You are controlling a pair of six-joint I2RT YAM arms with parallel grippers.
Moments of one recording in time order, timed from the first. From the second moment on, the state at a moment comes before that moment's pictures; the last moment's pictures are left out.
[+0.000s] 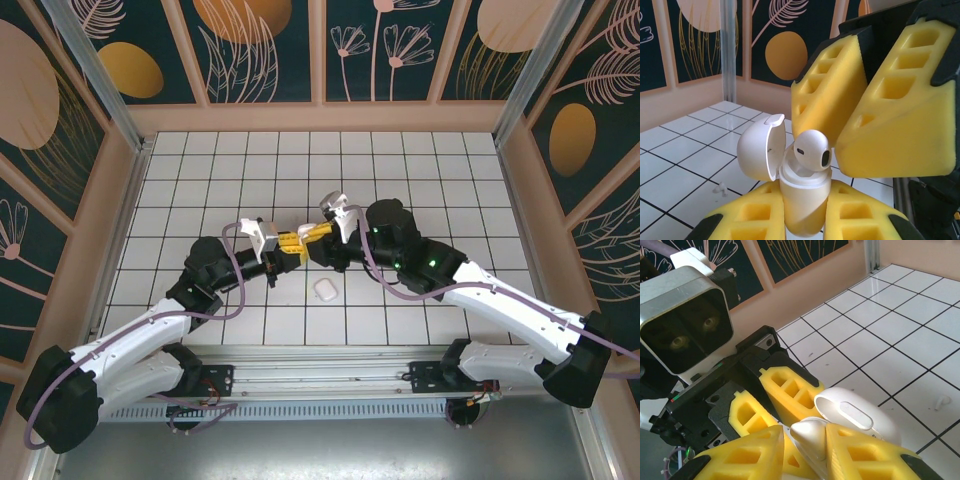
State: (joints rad) left arm -0.65 0.98 0.46 0.56 0.56 -0.16; right arm 0.94 1.12 1.02 -0.23 -0.26 0.21
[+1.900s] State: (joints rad) left arm -0.65 0.79 0.42 0.31 0.28 -0.14; right arm 0.92 1.30 1.34 -0.37 -0.15 0.47
